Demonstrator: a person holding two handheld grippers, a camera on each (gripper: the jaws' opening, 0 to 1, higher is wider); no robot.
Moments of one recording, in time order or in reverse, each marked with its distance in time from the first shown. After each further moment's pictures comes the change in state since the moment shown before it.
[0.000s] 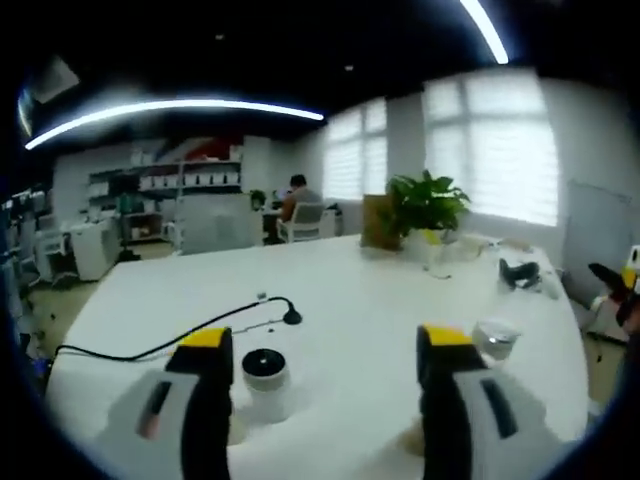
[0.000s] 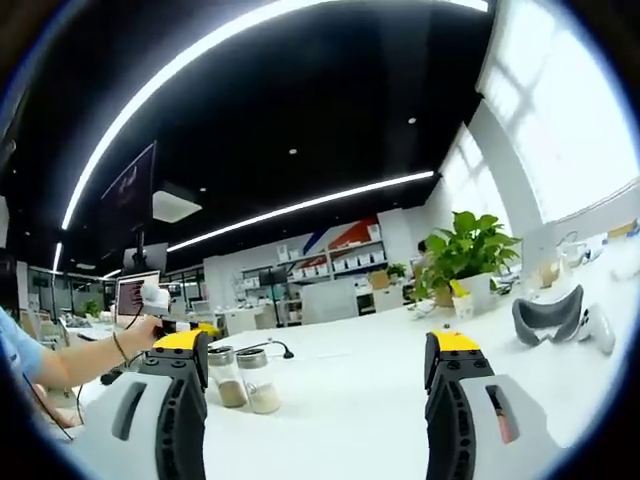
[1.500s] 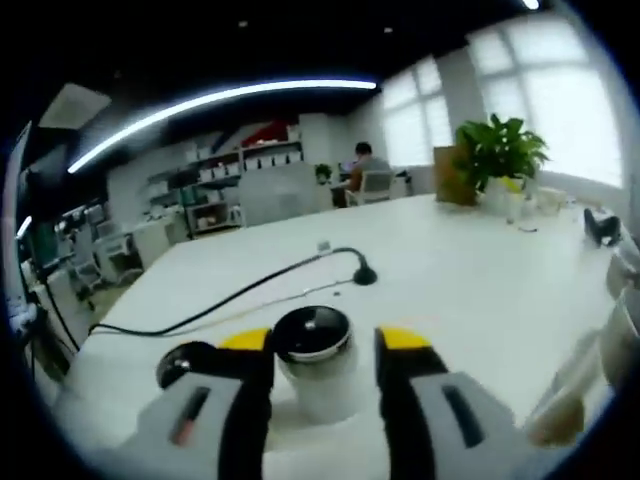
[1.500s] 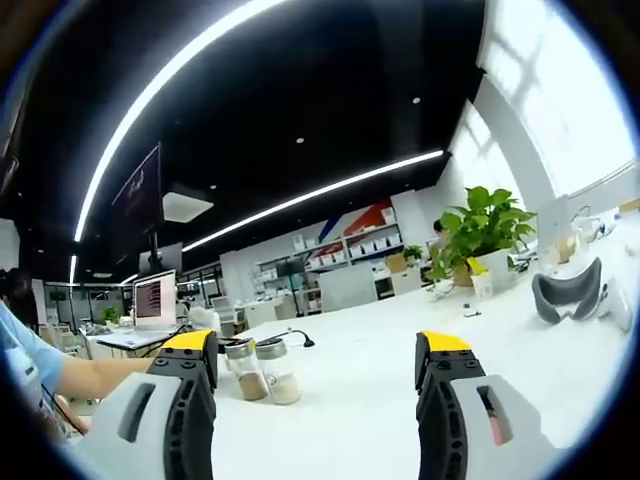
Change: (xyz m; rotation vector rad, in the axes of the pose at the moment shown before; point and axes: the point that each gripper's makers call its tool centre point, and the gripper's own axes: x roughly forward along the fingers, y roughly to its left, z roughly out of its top) left arm 0.051 0.047 -0.069 0.123 0.109 0.351; right arm 0.003 0.009 -0.015 0.064 0.054 0.064
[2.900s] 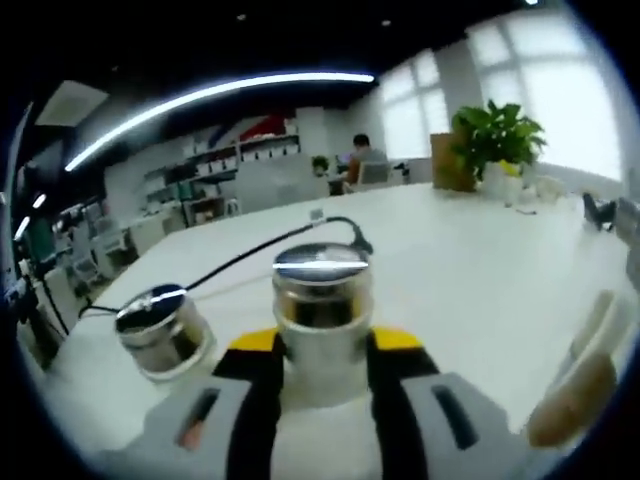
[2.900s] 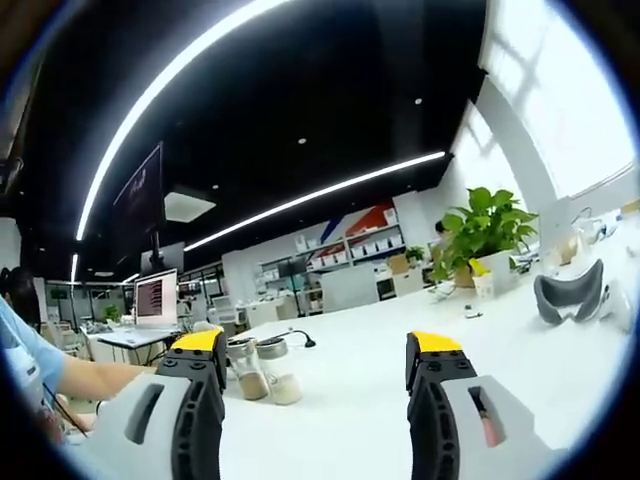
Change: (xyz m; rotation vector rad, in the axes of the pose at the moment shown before) left arm 0.008 -0.008 -0.036 -0.008 0.020 -0.023; right arm 0.002 0.002 -0.002 -0.008 -0.002 0.013
